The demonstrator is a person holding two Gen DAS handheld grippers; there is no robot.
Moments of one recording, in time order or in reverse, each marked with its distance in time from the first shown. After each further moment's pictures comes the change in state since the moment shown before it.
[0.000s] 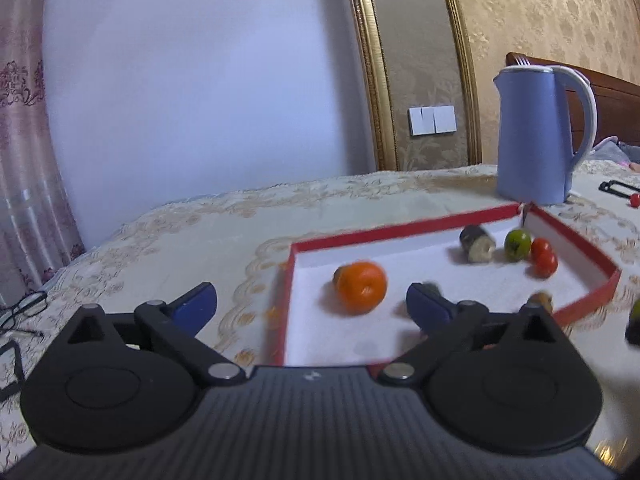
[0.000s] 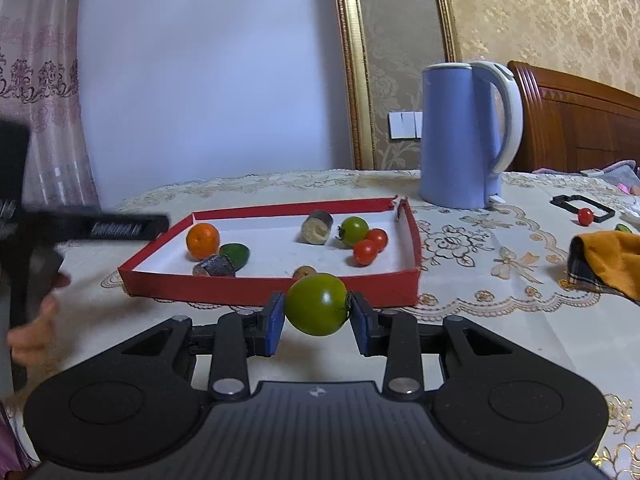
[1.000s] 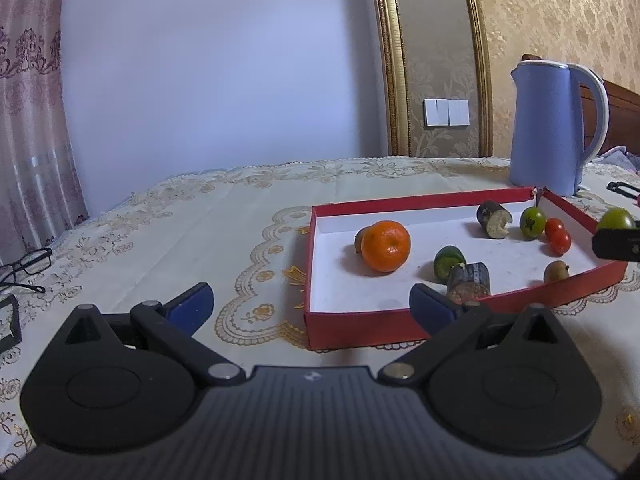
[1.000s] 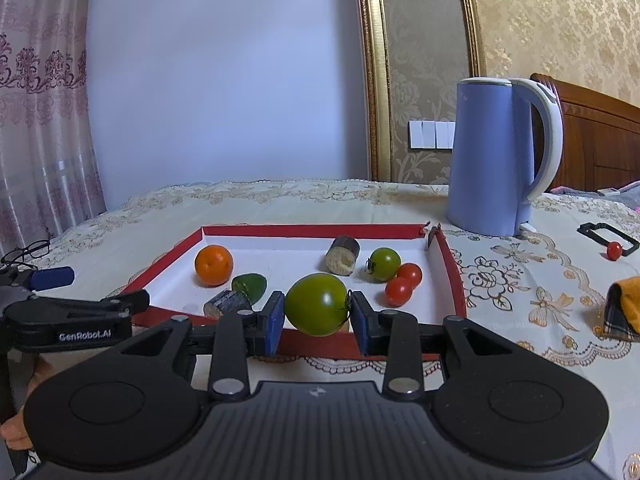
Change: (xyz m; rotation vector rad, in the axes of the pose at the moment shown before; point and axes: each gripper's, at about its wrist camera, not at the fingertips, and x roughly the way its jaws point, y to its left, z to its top) left arm 0.000 0.021 -0.027 -0.072 0.029 -0.003; right arm 0.038 0.022 0.030 -0.045 0.003 0.013
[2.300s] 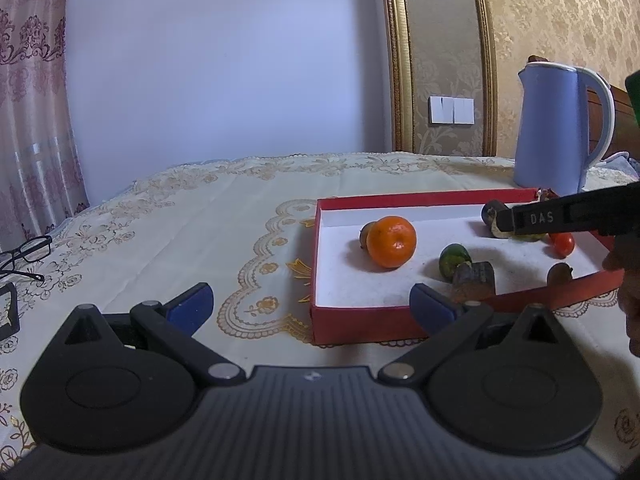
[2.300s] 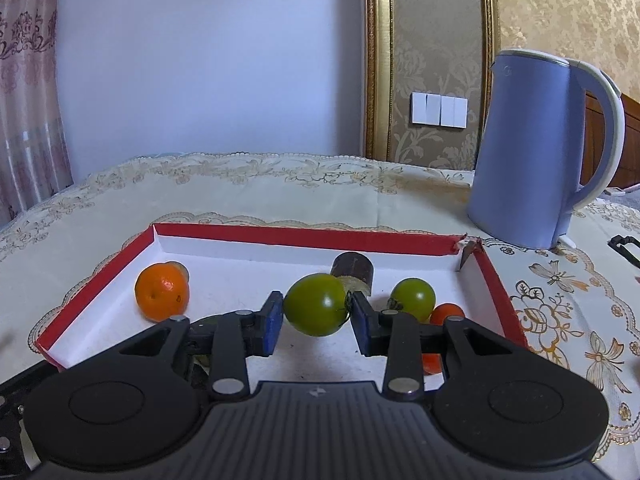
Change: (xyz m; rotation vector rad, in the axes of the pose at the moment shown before) left arm 0.002 0.003 0.001 -0.024 0.022 0.009; right arm 0.109 0.015 0.032 -0.029 0.105 -0.071
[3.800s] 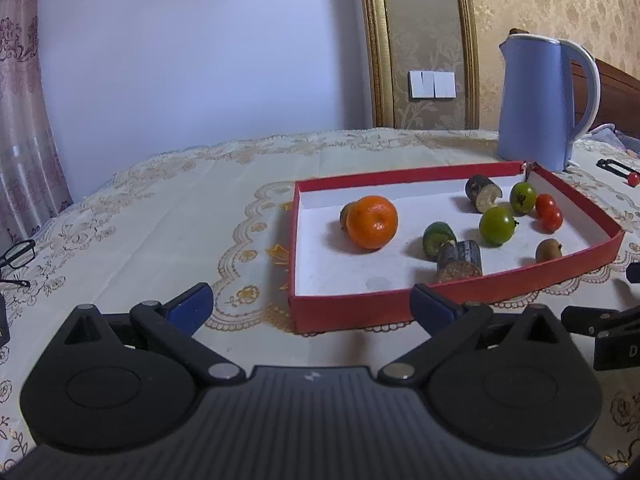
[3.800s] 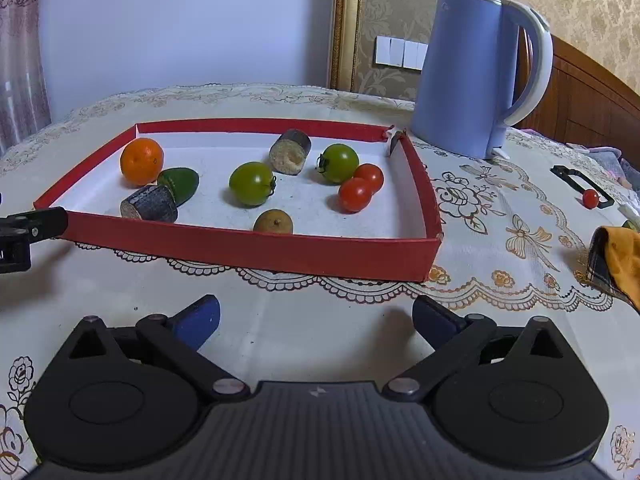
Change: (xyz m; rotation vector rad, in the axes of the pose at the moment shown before) left arm 0.007 -0.008 0.003 0.059 0.061 -0.043; right arm -0.060 -0.027 -0.067 -0.018 0.161 -0.088
